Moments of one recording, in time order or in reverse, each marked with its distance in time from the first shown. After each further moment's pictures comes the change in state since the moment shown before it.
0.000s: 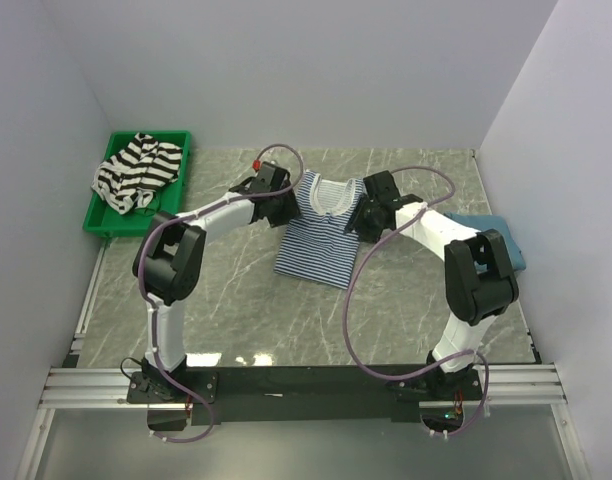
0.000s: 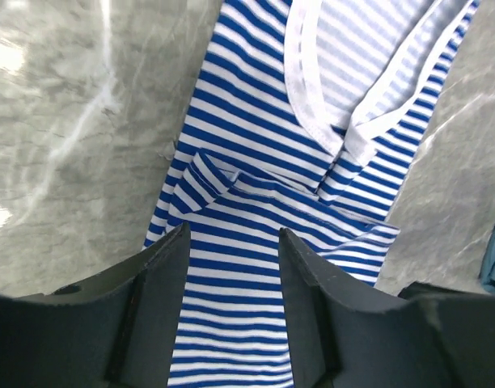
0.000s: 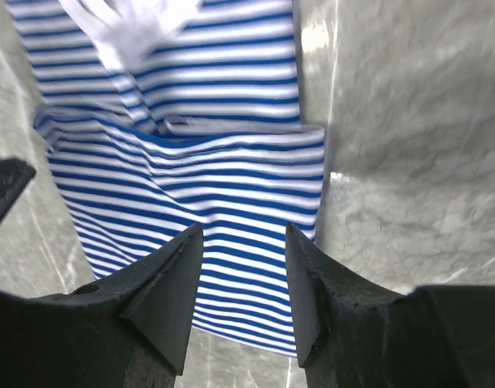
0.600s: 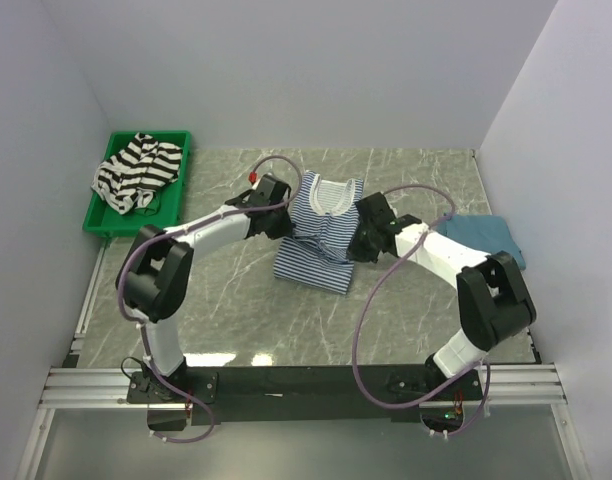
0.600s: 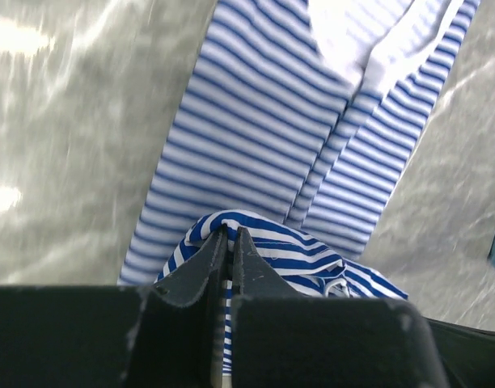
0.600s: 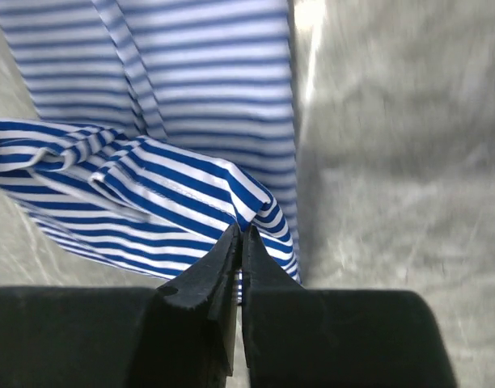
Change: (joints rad) left arm -0.066 -0.187 -0.193 -0.025 -0.081 -0.077; right arm 0.128 -0.190 -0.198 -0.032 0.066 0.088
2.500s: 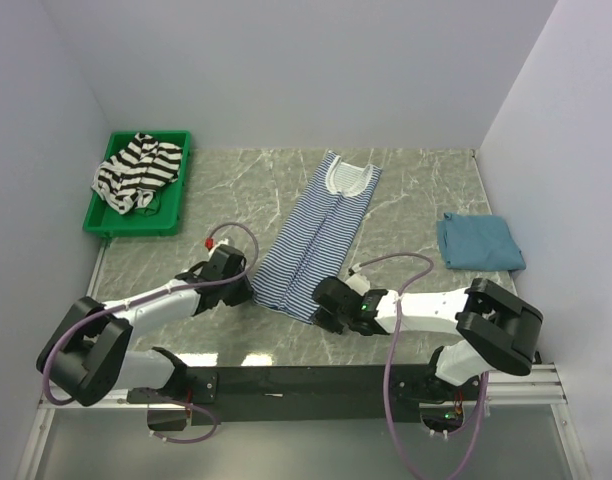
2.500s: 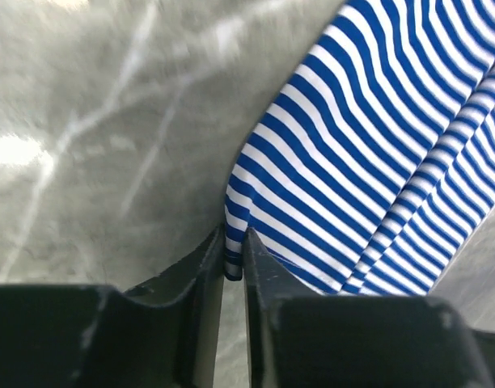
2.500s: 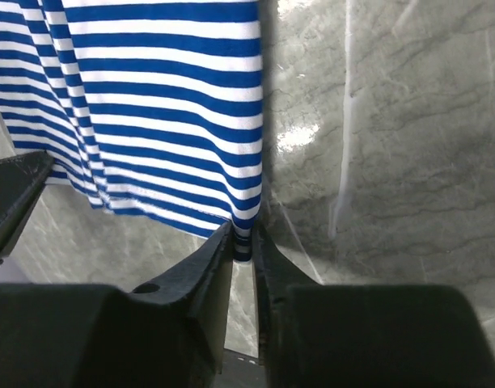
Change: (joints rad) left arm 0.029 -0.542 -0.772 0.164 0.008 -0.021; right arm 0.577 -0.112 -0.391 0.311 0.220 0.691
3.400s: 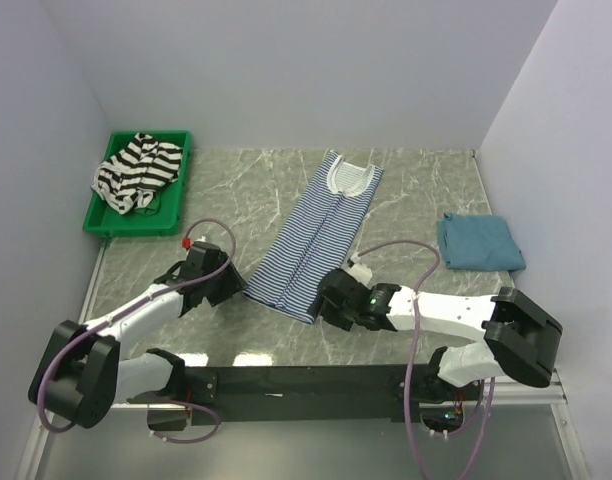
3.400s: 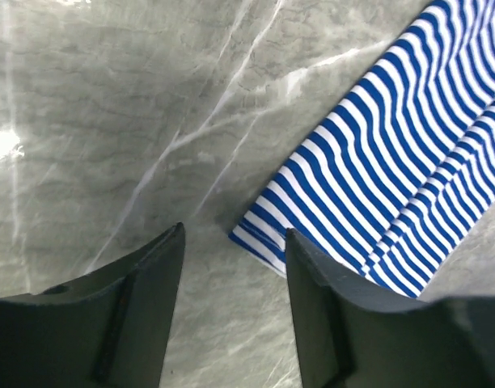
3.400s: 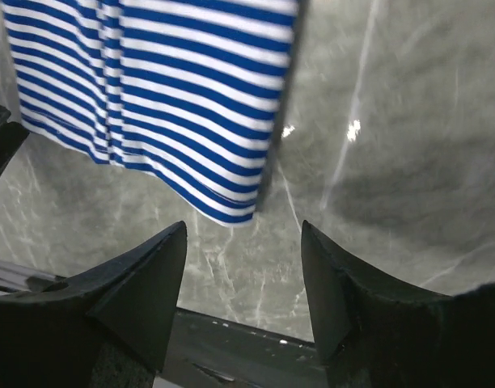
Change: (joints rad) left arm 0.158 -0.136 -0.037 -0.073 0.059 0.024; right arm -0.036 -0.116 0.063 -0.160 -0.011 -0.227
